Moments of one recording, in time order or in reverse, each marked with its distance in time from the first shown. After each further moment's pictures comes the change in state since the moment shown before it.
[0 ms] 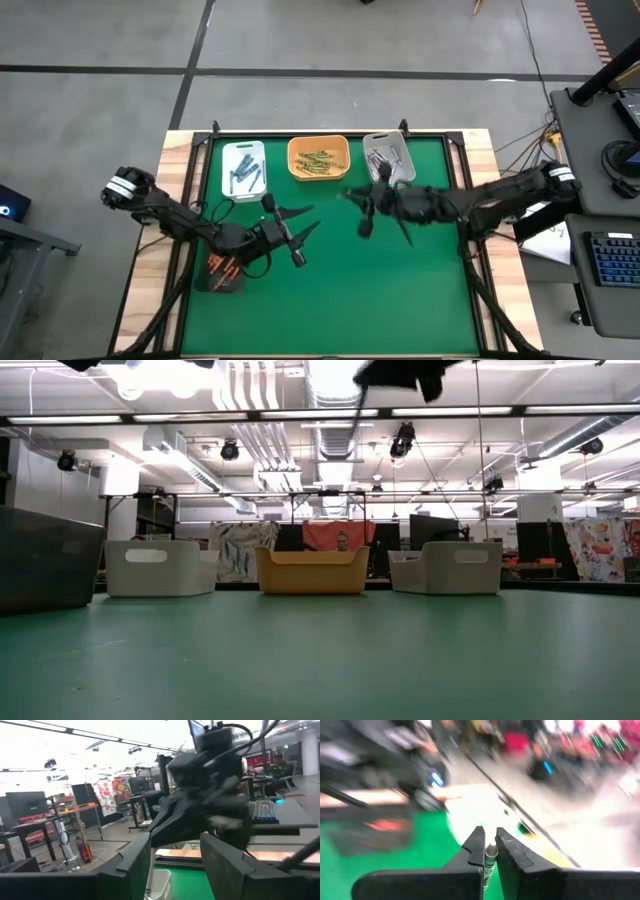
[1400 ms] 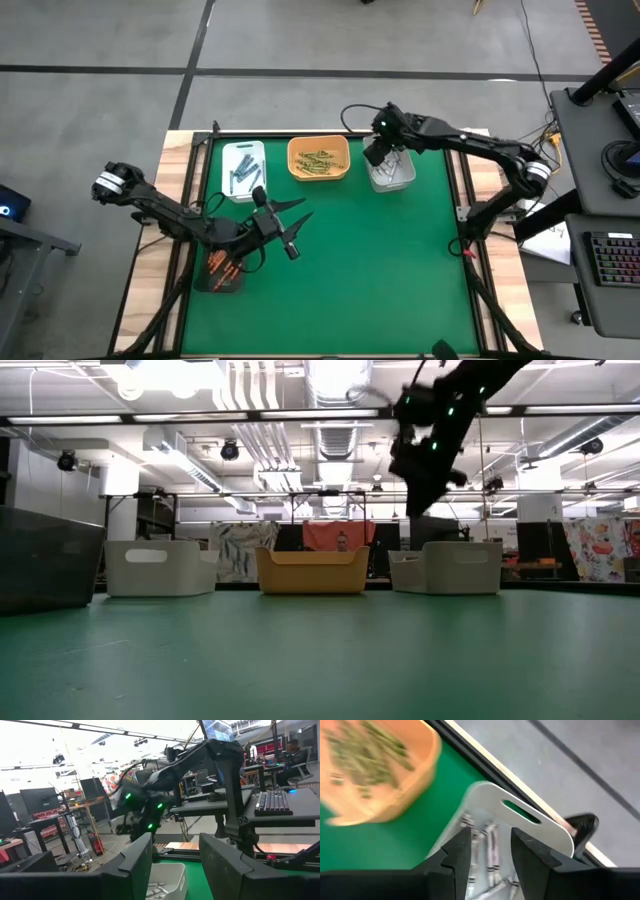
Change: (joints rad) left arm 0.000 -0.114 0.000 -0.159 -0.052 0.004; right arm -0.745 0.237 0.298 -0.859 -0.277 0.143
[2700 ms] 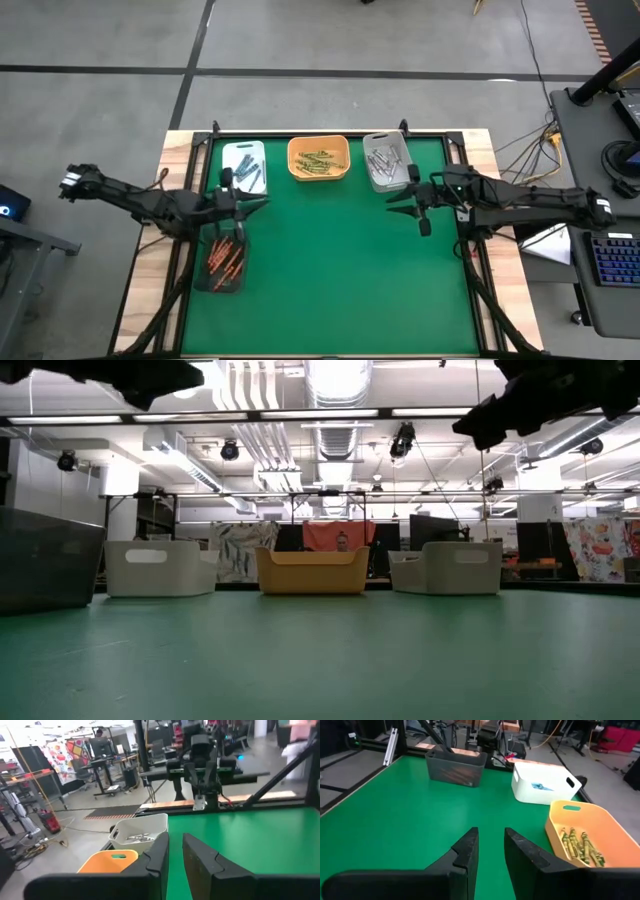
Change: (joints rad) left arm 0.128 -0.723 -0.293 -0.755 0.351 -0.256; right arm 0.407 -0.828 -0.726 0.582 -0.523 -0.317
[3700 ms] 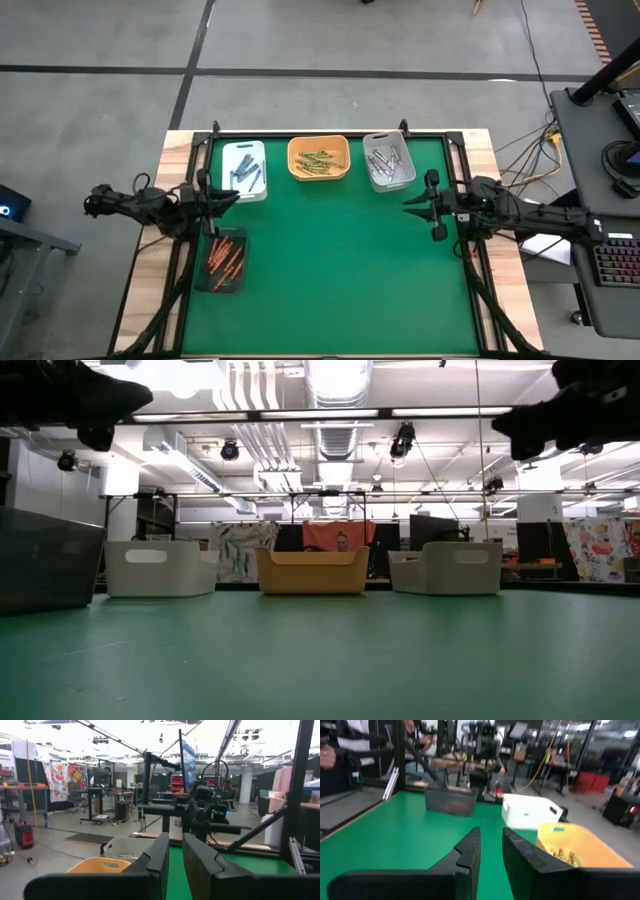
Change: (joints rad) left arm 0.006 -0.671 -0.326 -0.067 0.047 -0.087; right arm -0.013 -0.495 -0.283 0.102 0.010 0.061
